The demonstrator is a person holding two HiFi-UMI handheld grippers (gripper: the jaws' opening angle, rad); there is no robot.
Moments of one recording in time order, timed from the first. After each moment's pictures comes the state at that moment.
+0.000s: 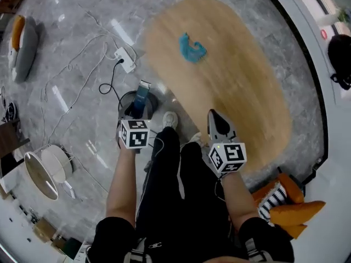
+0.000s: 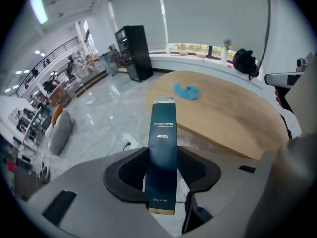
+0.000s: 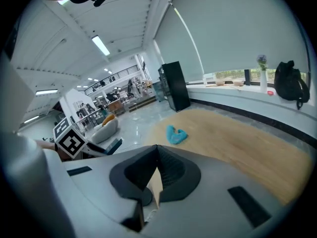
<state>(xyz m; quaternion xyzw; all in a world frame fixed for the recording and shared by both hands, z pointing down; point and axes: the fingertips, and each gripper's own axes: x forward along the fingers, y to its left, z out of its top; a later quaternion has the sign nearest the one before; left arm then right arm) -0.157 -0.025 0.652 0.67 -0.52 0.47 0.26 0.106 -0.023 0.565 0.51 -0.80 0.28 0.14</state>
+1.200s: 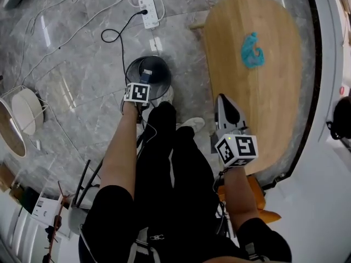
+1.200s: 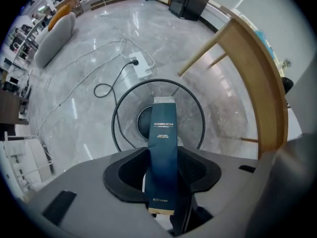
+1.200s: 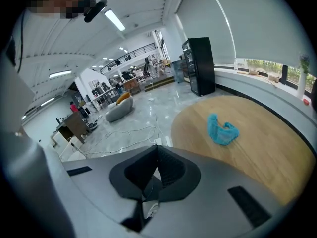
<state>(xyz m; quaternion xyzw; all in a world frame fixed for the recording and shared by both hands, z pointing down) -0.302 0.076 0.913 0.49 -0.46 0.45 0.59 -0.075 -0.090 0.620 0.39 -0.84 0.29 0.25</state>
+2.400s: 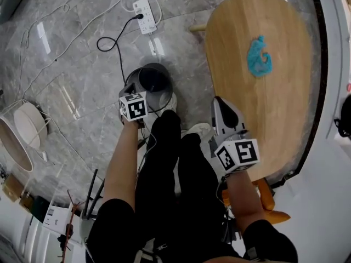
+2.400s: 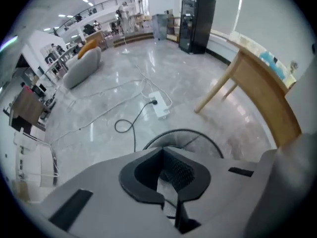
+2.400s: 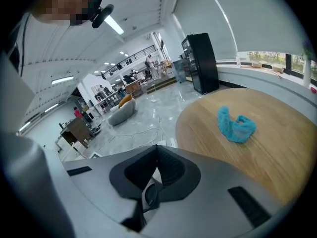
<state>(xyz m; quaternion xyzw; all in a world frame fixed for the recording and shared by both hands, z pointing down) -0.363 -0.001 0.898 0.50 -0.63 0.39 0.45 -0.110 -0.111 0.660 0.38 -0.84 0.31 0.23</state>
